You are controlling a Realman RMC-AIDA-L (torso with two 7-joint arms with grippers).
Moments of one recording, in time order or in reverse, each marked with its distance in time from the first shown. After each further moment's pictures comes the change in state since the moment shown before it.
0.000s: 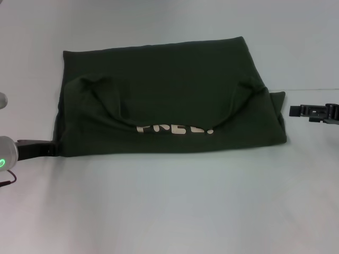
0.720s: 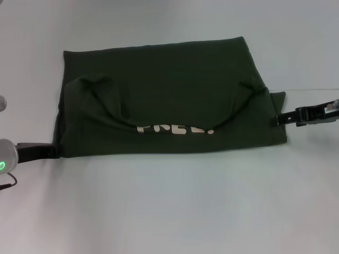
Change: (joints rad) left arm 0.008 -0.005 -0.004 -0.002 -0.003 0.001 -0.010; right arm 0.195 0.026 -0.097 0.001 -0.367 0.114 0.214
